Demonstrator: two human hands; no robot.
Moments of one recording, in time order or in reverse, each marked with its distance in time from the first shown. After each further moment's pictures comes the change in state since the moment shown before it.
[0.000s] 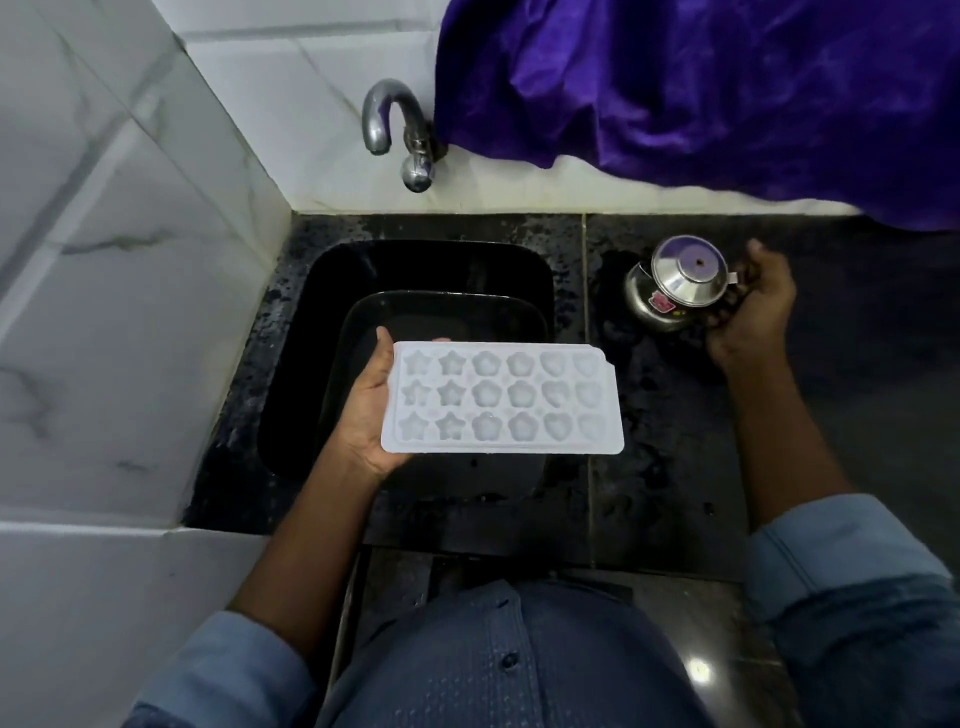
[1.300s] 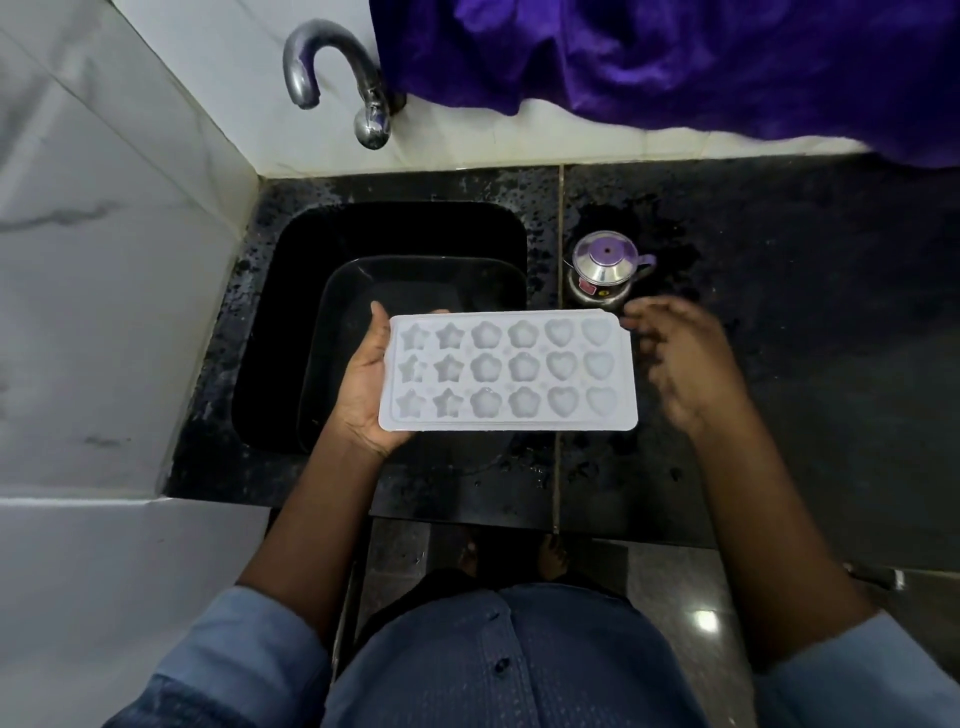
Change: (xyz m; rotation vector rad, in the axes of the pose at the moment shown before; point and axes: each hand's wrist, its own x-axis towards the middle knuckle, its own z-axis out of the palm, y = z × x) left_hand 0.015 -0.039 0.040 -0.027 0.000 -0.029; right_hand -0.071 0.021 -0.040 -0.509 -0.181 0.180
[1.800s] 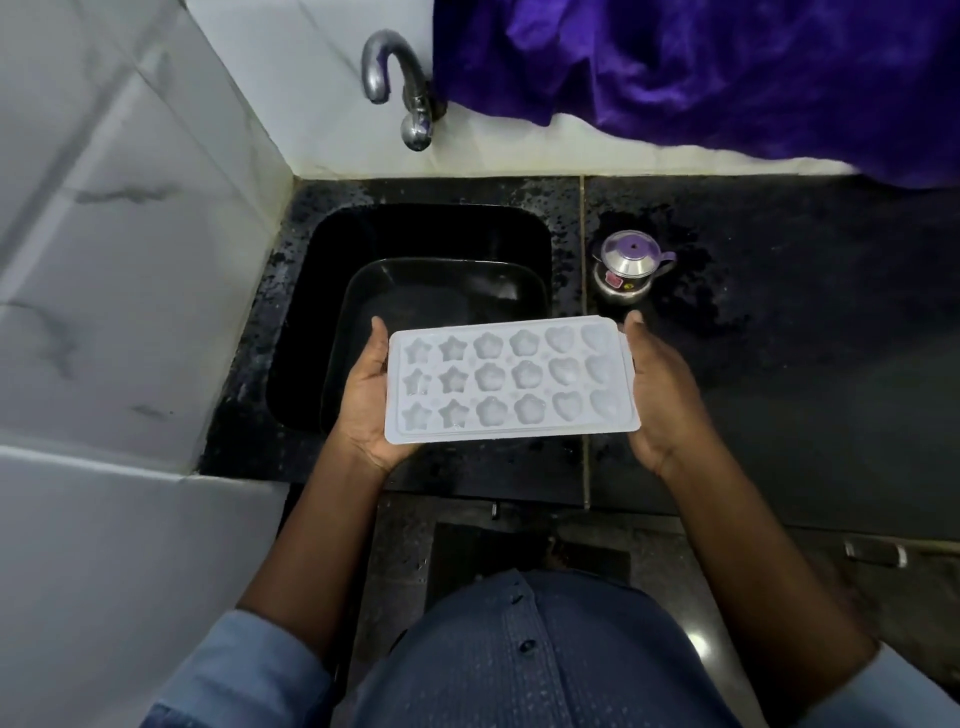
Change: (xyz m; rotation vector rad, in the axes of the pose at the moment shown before) left_hand -0.071 0.002 -0.030 -0.004 -0.069 -0.006; right_hand -0.098 0.018 0.063 0.061 -0.103 0.091
